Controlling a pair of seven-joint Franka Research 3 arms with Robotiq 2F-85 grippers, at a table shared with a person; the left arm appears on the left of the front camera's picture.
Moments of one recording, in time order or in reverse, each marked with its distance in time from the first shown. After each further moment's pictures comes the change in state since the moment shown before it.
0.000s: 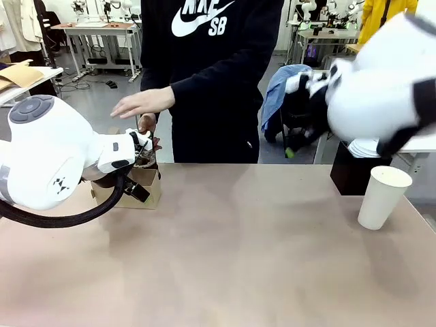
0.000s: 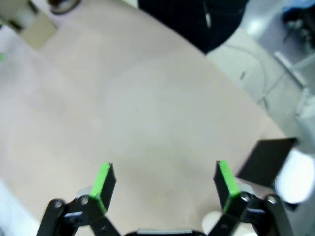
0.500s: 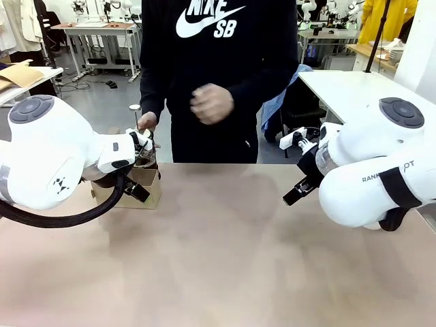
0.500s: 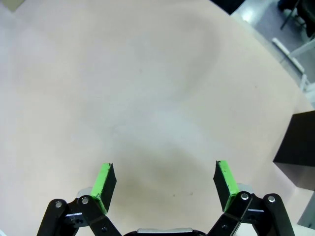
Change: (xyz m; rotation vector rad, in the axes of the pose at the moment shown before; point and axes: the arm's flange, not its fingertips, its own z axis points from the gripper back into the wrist) left arm 0.000 0.000 0.000 0.000 0.000 0.000; right arm -0.100 0.050 -0.108 -0.088 0.037 -0.010
